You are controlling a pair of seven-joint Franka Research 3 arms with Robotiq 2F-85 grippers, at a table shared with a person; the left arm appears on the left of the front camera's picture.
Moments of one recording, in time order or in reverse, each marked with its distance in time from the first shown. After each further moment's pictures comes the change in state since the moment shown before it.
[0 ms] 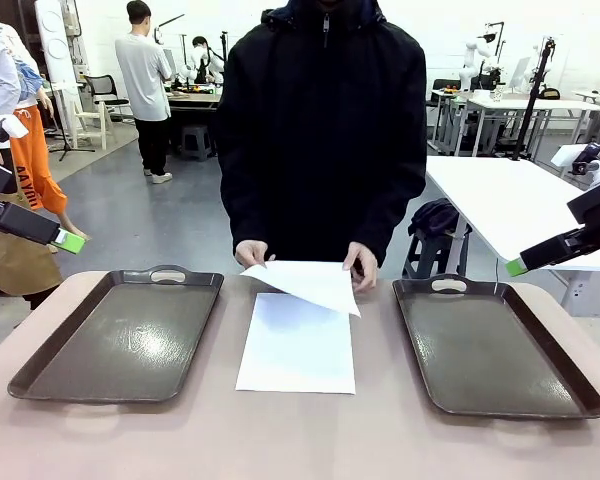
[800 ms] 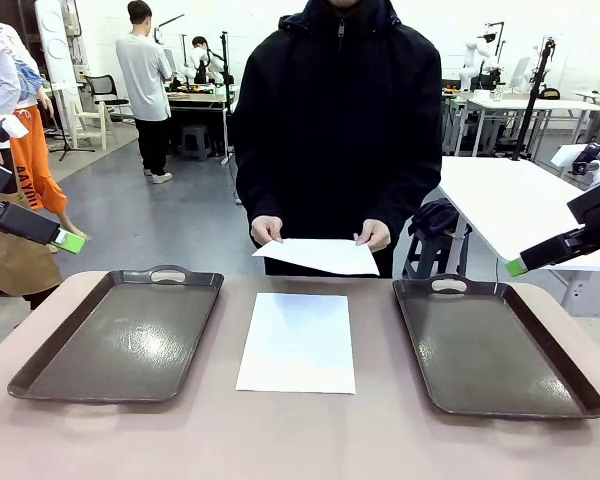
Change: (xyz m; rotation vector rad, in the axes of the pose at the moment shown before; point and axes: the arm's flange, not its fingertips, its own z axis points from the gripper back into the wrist) left arm 0.000 0.000 0.000 0.000 0.000 0.000; right arm 0.000 0.000 0.000 0.000 0.000 0.000
